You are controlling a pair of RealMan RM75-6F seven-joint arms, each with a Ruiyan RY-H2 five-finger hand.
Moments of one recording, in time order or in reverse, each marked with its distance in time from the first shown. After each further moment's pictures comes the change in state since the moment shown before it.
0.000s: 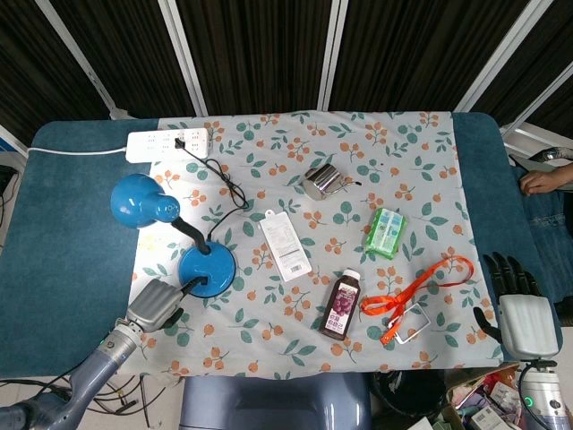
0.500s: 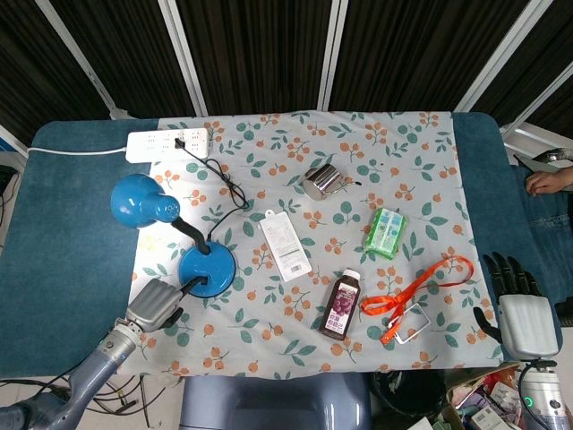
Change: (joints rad) left arm 0.000 0.007 0.001 -0.007 0.005 0.003 0.001; right arm 0.000 0.000 0.000 -0.001 0.000 0.000 0.000
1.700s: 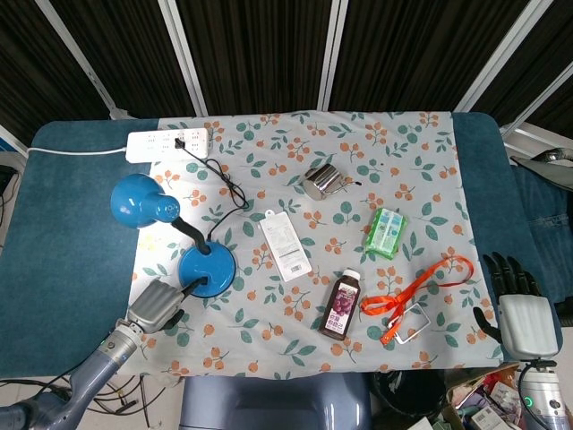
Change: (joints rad) left arm -0.003 -0.006 0.005 0.009 0.003 -0.012 -0.003; right arm 0.000 0.000 0.000 -0.002 0.002 0.000 0.000
